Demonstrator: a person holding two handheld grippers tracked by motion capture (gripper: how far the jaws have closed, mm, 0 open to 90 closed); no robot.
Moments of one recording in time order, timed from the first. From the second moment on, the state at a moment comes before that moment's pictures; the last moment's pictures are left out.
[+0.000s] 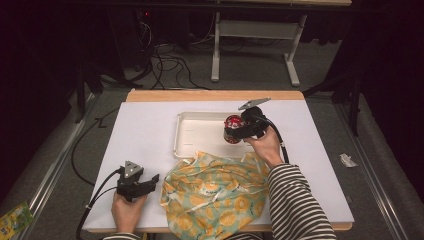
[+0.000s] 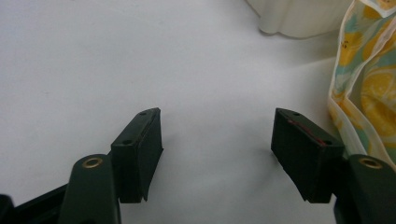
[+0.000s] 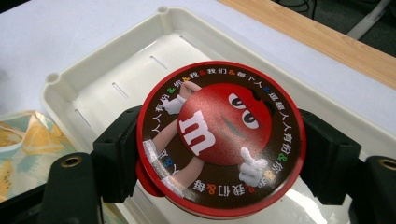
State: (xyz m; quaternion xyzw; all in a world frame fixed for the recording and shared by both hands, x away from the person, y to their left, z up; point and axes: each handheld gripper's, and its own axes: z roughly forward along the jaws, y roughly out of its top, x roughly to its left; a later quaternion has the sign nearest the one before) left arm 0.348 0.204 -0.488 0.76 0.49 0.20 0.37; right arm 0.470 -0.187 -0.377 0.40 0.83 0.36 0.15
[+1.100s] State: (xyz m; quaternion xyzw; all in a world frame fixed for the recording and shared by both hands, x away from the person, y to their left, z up) left arm 0.348 0.204 -0.488 0.76 0.49 0.20 0.37; right arm 0.500 -0.179 -0.412 0.43 0.83 0.32 0.15
